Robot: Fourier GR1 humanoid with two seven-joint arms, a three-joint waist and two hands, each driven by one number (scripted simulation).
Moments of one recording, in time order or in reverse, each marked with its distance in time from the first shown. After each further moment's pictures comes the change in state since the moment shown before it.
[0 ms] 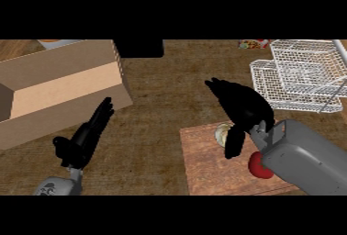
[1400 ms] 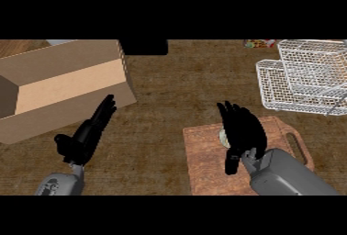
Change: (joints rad) left arm -0.026 -0.034 0.042 0.028 -0.038 -0.053 -0.021; right arm 0.257 0.136 -0.036 0.000 0.316 0.028 0.142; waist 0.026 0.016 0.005
